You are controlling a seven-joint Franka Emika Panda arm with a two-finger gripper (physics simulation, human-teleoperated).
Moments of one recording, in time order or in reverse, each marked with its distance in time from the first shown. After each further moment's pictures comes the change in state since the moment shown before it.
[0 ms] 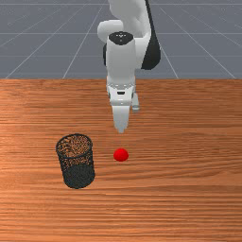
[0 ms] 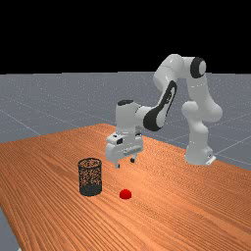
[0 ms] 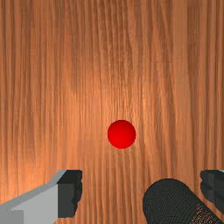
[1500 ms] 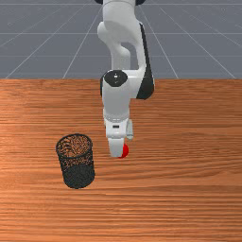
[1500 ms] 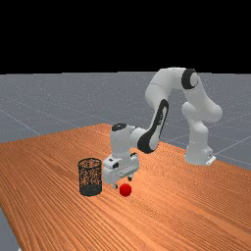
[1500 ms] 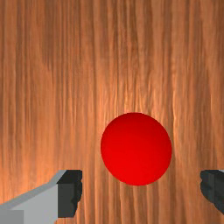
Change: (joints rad) arm -0.019 0.235 -0.007 0.083 -0.002 0.078 -0.027
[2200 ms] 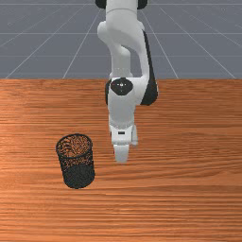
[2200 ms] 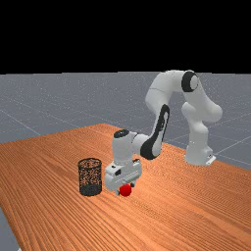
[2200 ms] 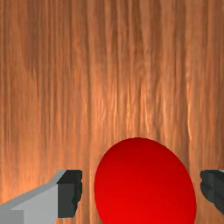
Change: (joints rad) arm 0.024 0.056 0.004 0.016 0.001 0.033 0.031
